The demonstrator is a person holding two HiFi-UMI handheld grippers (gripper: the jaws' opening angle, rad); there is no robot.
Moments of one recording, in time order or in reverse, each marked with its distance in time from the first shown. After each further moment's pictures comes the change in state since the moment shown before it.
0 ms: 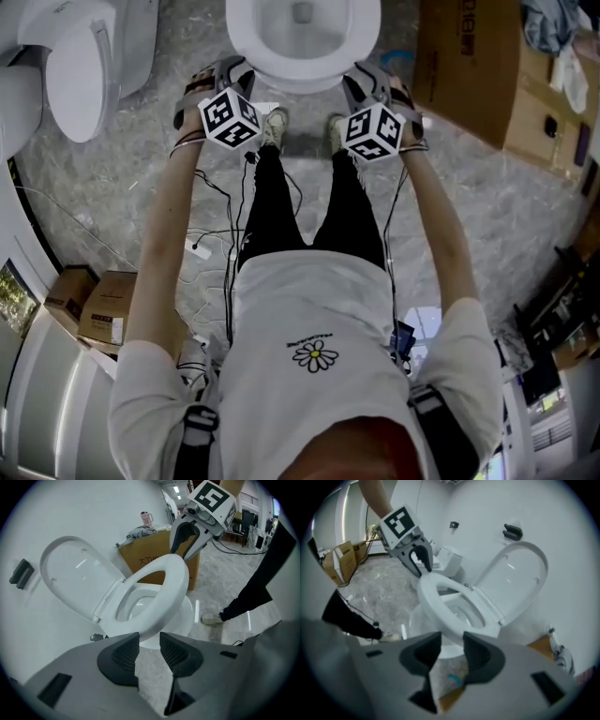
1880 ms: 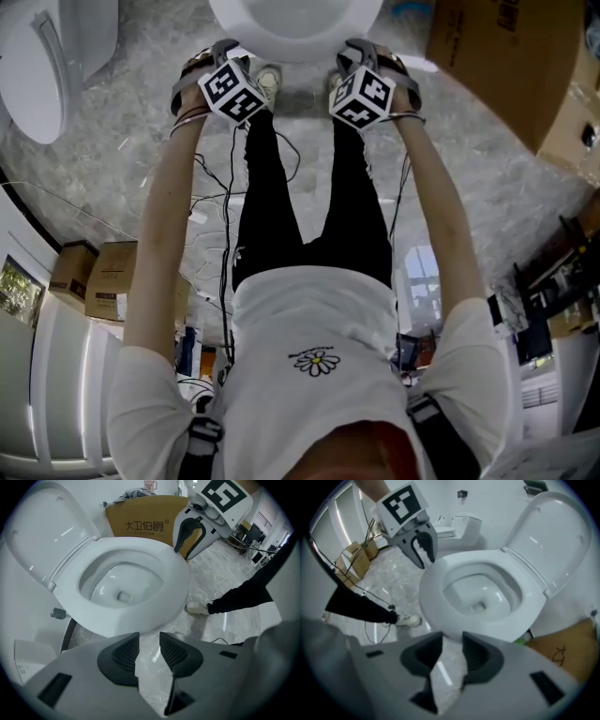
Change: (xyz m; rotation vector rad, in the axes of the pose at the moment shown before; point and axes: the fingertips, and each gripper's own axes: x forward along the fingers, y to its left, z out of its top) left arm 0.121 -0.102 -0.075 -0.098 0.222 -0.277; right arm 0.116 0.096 -0.088 -0.006 0.248 0.284
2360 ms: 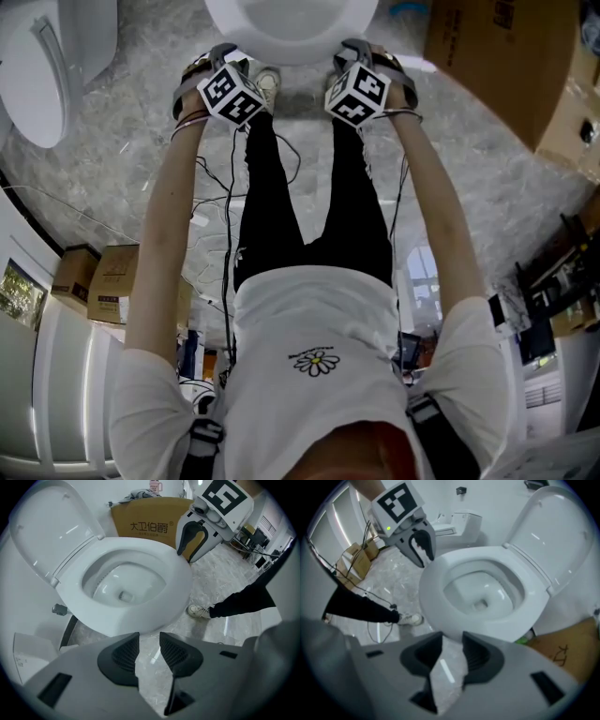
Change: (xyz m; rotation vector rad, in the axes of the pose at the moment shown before) left arm 0.003 -0.001 -0.002 -0.051 -0.009 0.004; right arm 0.007 0.002 -0.001 0.005 0.031 0.034
